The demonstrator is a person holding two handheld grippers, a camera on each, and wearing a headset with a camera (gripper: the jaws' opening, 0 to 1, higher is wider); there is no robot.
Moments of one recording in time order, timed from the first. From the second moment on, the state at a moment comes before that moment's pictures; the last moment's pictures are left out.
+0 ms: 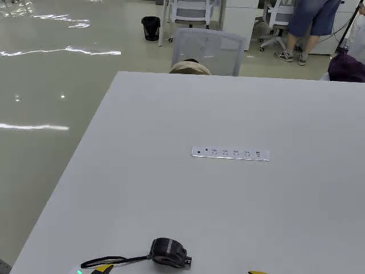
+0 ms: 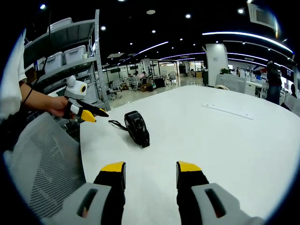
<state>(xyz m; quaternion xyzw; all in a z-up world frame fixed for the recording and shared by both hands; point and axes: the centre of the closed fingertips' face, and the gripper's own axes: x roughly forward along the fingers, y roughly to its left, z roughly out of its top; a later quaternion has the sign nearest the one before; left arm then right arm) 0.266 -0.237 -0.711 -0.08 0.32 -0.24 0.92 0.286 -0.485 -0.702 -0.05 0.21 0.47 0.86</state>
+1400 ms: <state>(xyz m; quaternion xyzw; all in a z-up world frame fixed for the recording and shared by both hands) 0.240 -0.195 -0.713 -0.08 0.31 -0.20 0.93 0.263 -0.507 -0.697 -0.04 0.22 0.44 0.87</state>
